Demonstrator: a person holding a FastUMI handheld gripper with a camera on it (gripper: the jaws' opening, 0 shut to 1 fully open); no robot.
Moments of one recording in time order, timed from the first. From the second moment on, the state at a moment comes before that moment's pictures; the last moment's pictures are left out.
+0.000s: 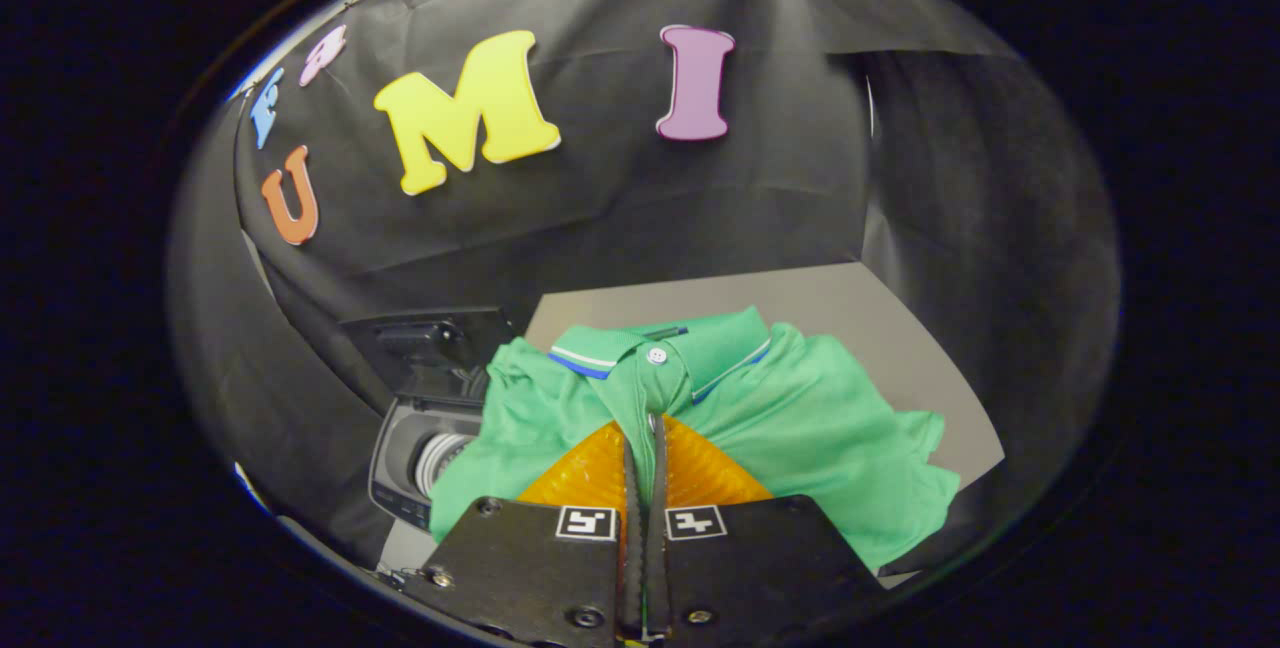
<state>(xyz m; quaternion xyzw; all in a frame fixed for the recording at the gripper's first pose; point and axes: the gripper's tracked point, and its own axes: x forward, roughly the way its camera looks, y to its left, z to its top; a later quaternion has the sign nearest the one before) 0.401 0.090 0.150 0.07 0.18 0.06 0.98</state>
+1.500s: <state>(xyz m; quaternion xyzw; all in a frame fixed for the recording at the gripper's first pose) 0.352 0.347 0.255 0.02 0.10 0.23 0.97</state>
